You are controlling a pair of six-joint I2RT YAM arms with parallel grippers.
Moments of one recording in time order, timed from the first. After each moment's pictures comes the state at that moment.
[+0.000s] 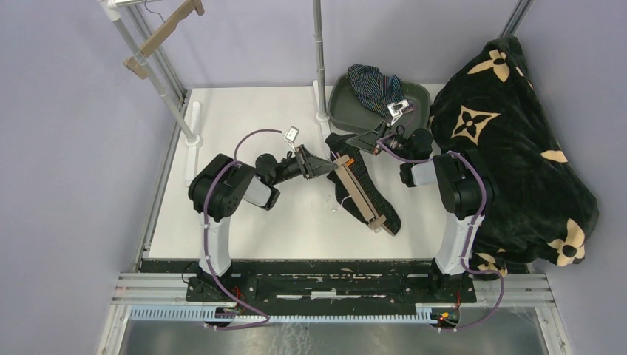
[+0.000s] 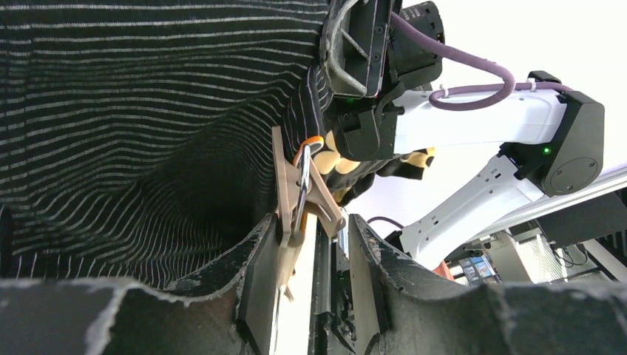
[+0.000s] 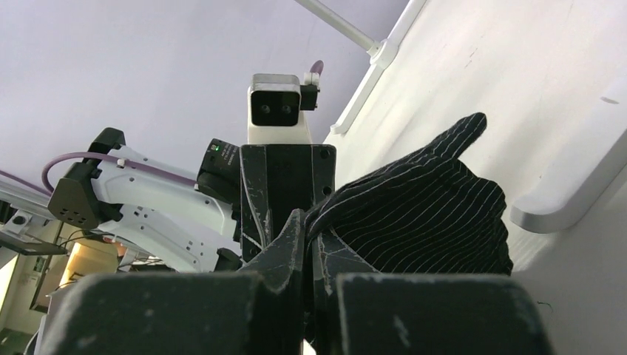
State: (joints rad) left arm -0.46 2.05 0.74 1.53 0.77 -1.21; right arm 0.18 1.98 0.87 1.34 -0.96 1.18
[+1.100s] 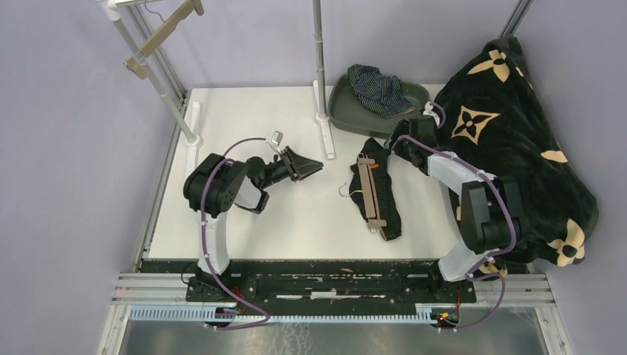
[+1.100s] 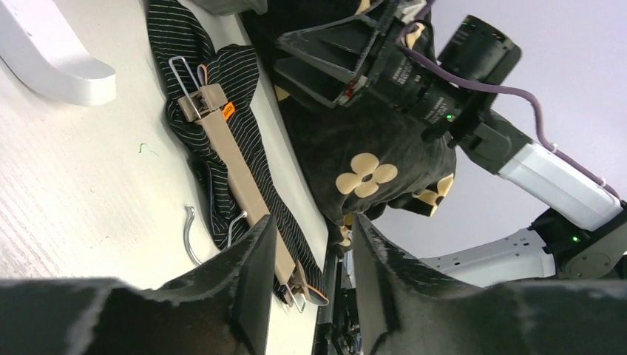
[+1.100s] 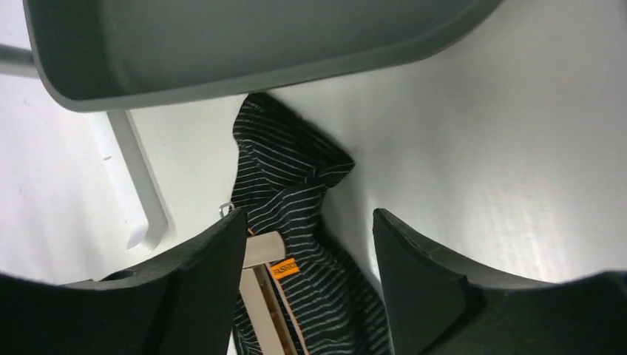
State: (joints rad) left arm -0.36 2.07 0.66 1.53 0.73 -1.26; right arm 0.17 1.68 0.99 0.01 0.04 0.65
